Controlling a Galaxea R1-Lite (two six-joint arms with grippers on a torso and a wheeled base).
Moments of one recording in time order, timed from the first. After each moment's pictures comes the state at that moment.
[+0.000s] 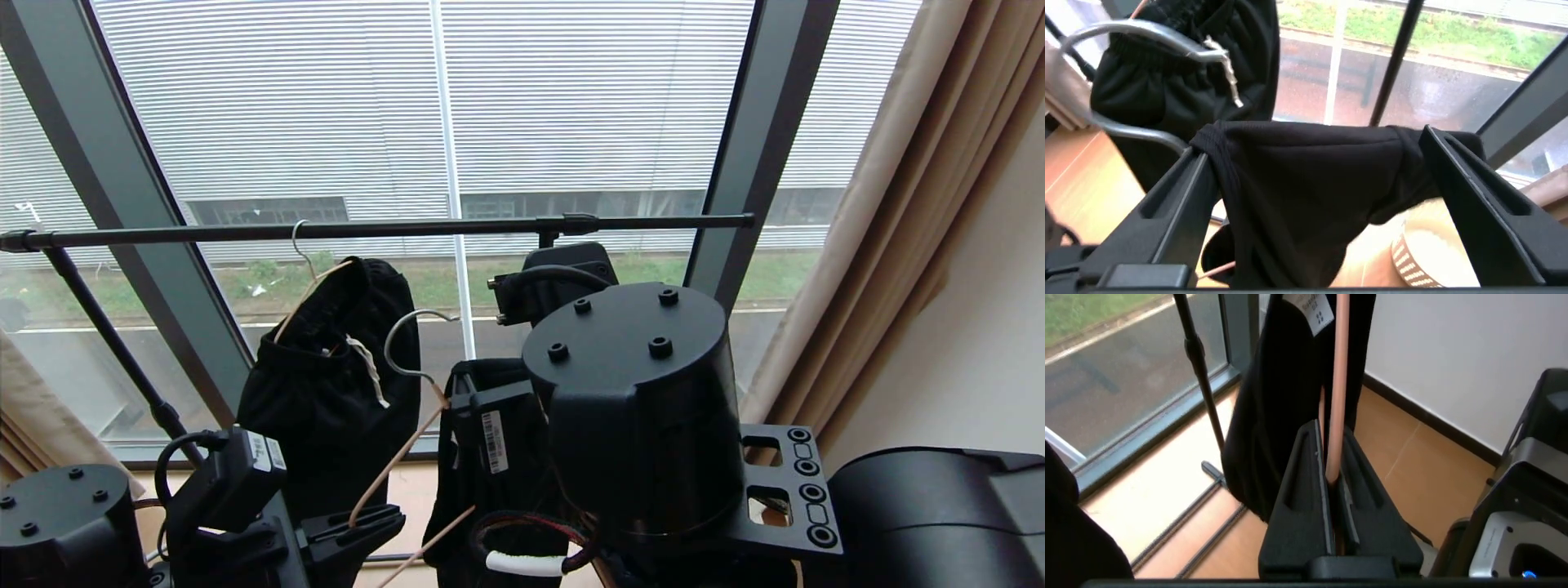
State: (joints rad) left arm -0.44 1.58 0.00 -1.28 -0.46 0.06; right arm 1.16 1.85 -1.17 -0.31 -0.83 0.29
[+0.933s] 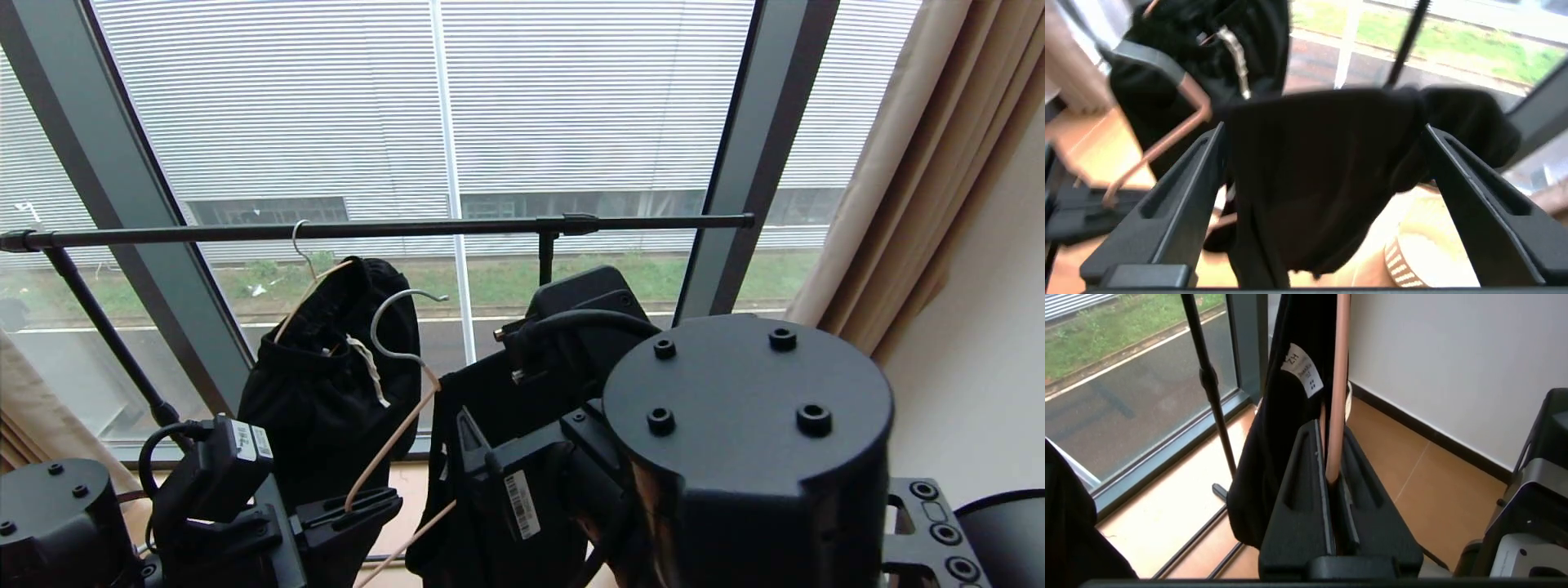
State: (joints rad) left arm -0.43 1.57 0.00 -1.33 -0.46 0.06; right arm 1.21 1.75 -1.06 -0.30 -0.75 0.20
